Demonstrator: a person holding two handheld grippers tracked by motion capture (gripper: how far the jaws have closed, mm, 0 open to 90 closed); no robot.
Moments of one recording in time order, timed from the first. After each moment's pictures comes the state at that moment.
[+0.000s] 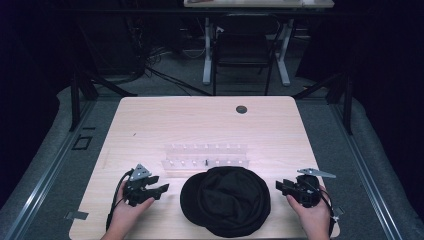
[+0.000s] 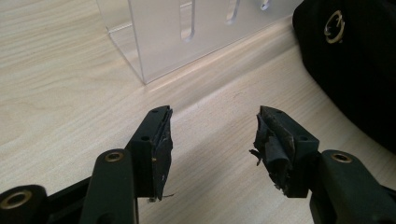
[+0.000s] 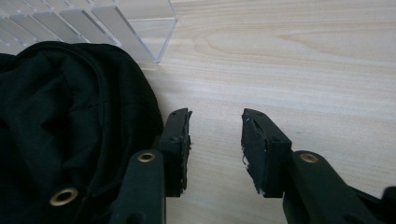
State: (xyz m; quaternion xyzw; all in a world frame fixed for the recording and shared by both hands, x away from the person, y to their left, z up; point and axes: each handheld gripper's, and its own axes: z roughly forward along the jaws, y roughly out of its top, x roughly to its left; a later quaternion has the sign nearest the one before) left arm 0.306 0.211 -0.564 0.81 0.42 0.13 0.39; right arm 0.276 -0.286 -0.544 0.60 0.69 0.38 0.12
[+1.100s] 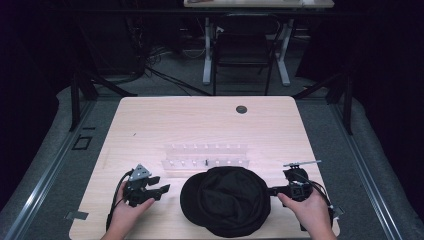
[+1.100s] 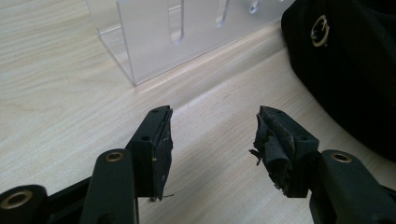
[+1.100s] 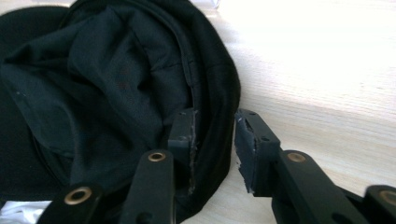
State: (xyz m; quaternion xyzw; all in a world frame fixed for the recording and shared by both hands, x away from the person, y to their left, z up) left arm 0.303 0.210 -0.562 0.81 0.42 0.12 0.40; right arm 0.282 -0.249 -0.503 0.62 0.73 0.29 0.00
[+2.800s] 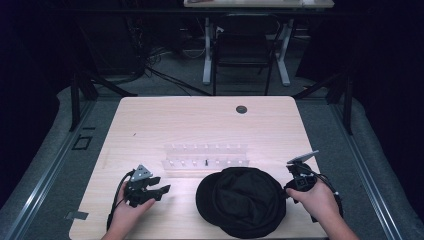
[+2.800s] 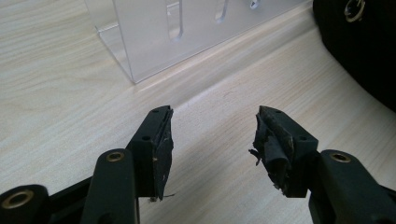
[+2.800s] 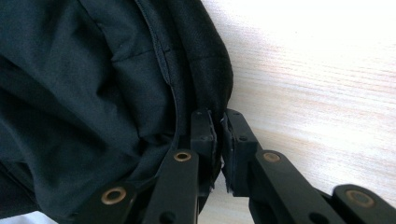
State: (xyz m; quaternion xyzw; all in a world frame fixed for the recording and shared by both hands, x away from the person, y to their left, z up) left arm 0.303 0.208 -0.563 0.81 0.41 0.13 0.39; right arm 0.312 -0.273 -0.512 0.66 0.74 0.14 -0.06
